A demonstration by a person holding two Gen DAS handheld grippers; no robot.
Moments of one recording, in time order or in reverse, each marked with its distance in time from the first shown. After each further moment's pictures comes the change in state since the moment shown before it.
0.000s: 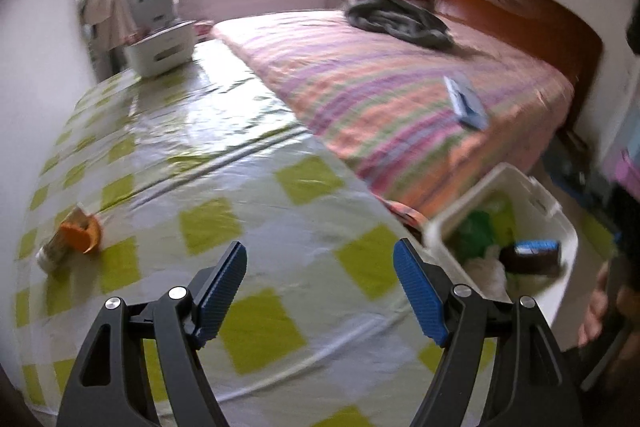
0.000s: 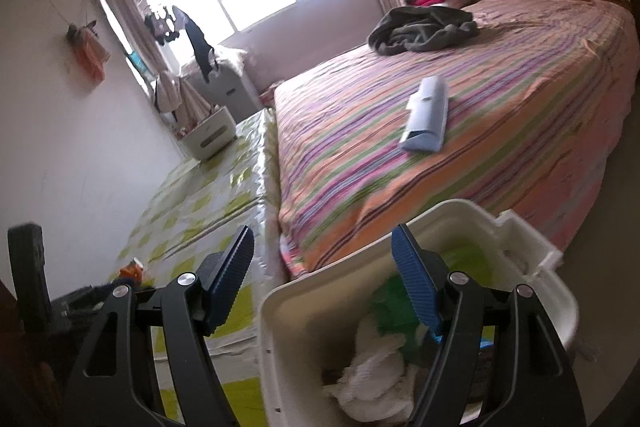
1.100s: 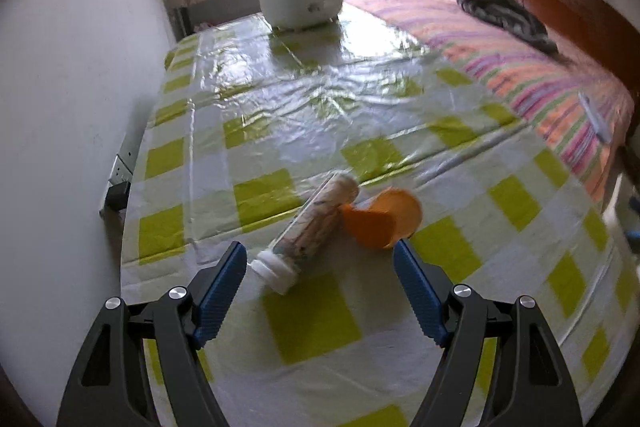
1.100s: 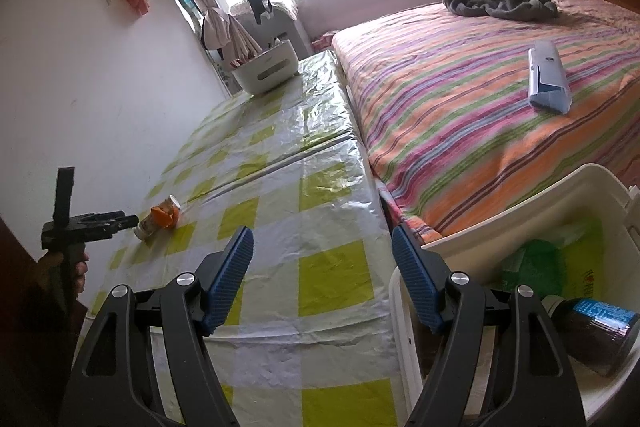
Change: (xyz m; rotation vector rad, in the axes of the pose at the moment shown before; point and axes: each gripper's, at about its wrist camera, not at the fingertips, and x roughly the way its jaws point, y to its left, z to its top) left arm 0.003 0.263 -0.009 -0.037 0.135 0.173; right arm 0.052 0.080 -0.032 -0.126 0.169 0.126
